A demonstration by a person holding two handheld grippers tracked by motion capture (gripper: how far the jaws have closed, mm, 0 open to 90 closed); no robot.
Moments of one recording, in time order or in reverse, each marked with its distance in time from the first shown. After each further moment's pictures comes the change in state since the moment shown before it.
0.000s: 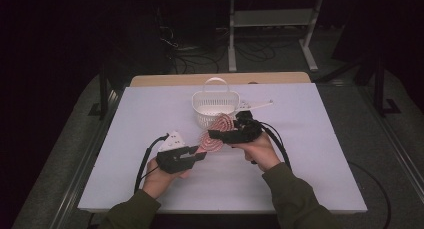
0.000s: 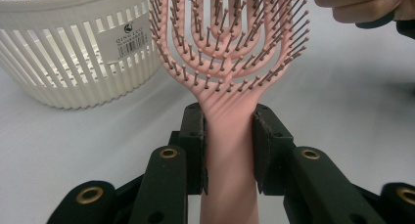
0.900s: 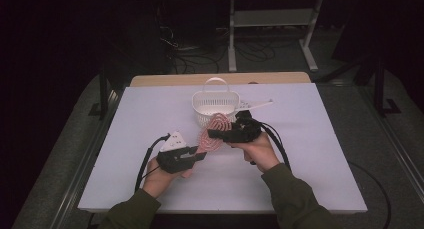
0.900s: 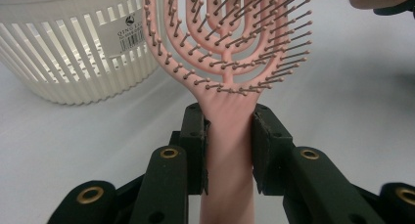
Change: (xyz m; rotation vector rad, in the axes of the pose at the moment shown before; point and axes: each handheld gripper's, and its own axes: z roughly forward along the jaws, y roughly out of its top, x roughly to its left) left arm 0.002 -0.001 0.003 0.025 0.011 0.017; right arm 0.001 0.001 0.000 -0.001 0.064 0.022
